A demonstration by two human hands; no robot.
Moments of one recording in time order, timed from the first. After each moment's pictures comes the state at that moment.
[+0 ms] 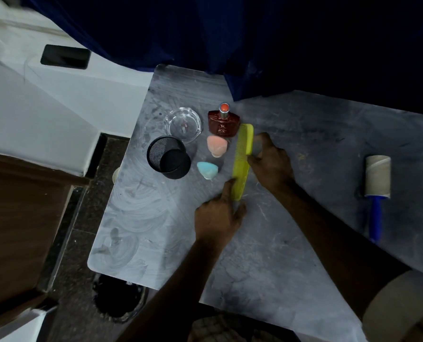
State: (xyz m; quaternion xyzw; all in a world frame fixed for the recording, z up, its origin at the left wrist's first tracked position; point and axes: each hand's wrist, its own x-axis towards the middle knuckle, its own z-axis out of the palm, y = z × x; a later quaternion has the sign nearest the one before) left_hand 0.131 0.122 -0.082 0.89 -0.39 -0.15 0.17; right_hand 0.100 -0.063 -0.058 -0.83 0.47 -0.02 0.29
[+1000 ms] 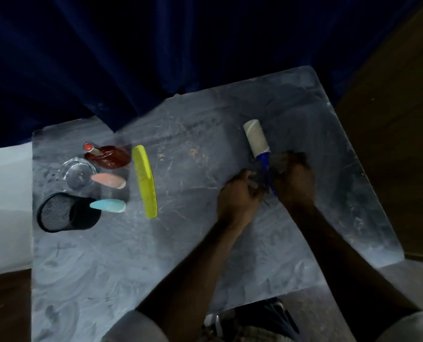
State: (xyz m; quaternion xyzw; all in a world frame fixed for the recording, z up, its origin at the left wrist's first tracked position) left_hand -0.048 -0.024 -0.047 0.74 -0.49 -0.39 0.24; right_hand -0.179 -0.086 -0.029 -0.68 0.69 -0.09 0.22
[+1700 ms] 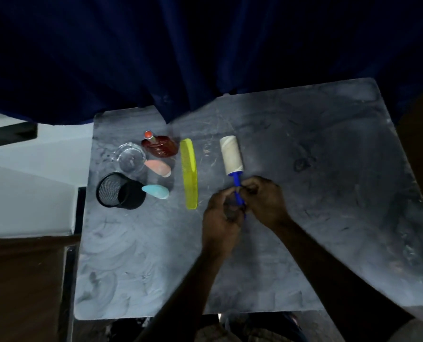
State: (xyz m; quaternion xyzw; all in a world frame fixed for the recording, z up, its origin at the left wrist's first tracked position) left_hand 0.046 0.073 -0.055 0.76 -0.35 -0.33 0.43; right_hand -0.051 -0.032 -0.052 -0.66 0.55 -0.17 0.48
